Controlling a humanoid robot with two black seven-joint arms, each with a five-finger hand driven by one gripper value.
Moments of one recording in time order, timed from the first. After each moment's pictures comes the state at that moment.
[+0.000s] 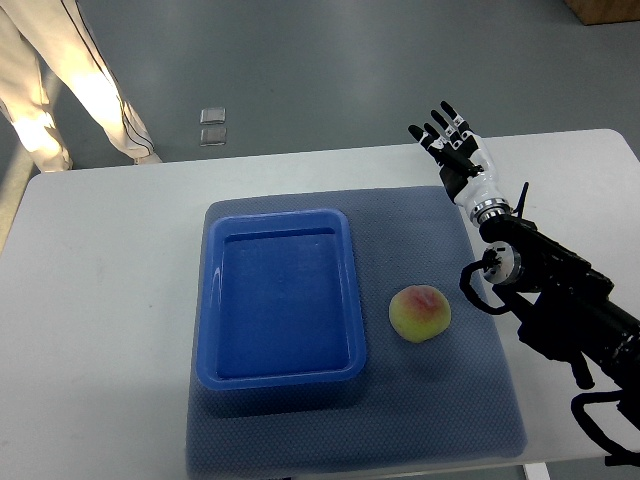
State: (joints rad) left arm 0.00 0.00 0.02 -0.15 0.00 0.01 0.07; right arm 0.73 -0.02 0.83 0.52 -0.22 0.11 0.48
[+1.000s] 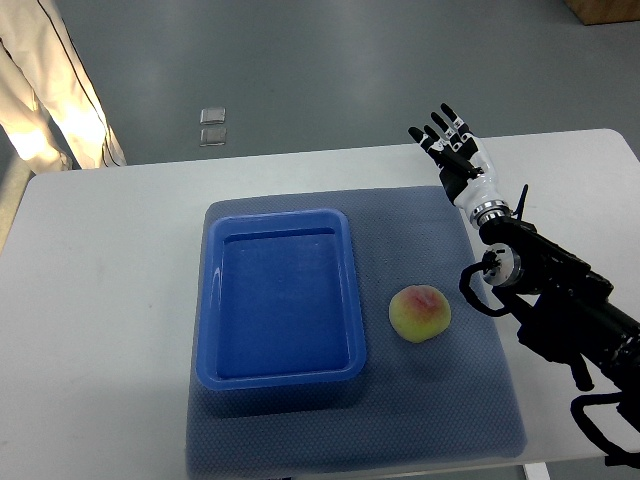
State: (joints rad) left arm 0.00 0.00 0.02 -0.15 0.00 0.01 0.07; right arm 0.72 -0.02 0.83 0.52 -0.22 0.11 0.48
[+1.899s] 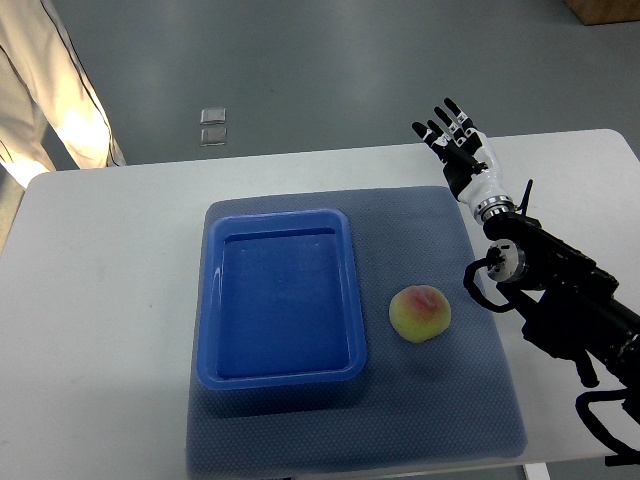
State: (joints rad) left arm 0.00 0.00 0.02 -0.15 0.00 0.01 0.07; right arm 0.73 -0.04 0.83 0.53 -0.22 0.11 0.48
